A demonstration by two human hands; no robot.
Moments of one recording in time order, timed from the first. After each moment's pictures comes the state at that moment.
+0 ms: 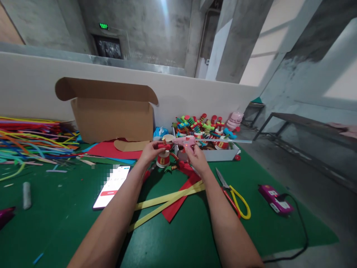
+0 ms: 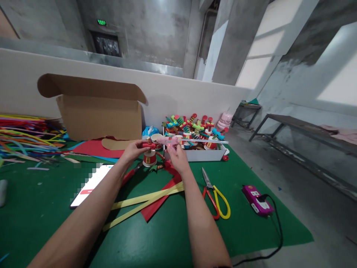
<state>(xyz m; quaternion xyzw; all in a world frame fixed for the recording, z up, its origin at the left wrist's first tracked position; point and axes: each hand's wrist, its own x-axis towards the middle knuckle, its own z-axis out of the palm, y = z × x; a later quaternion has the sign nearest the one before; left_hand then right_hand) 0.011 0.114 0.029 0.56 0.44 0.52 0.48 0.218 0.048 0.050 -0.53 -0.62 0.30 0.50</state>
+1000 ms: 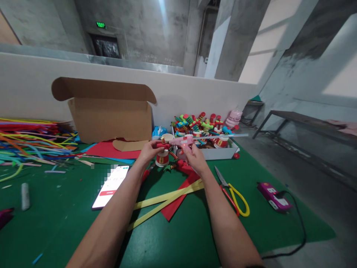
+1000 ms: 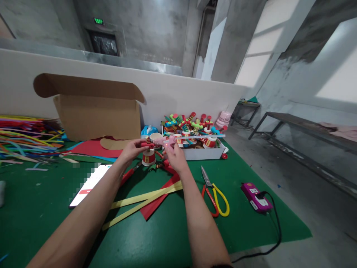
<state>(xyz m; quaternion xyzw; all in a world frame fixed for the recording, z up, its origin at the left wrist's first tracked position) 0.010 0.115 0.028 0.56 0.43 0.51 0.49 0.211 0.038 0.061 -0.53 -0.62 0.32 0.48</state>
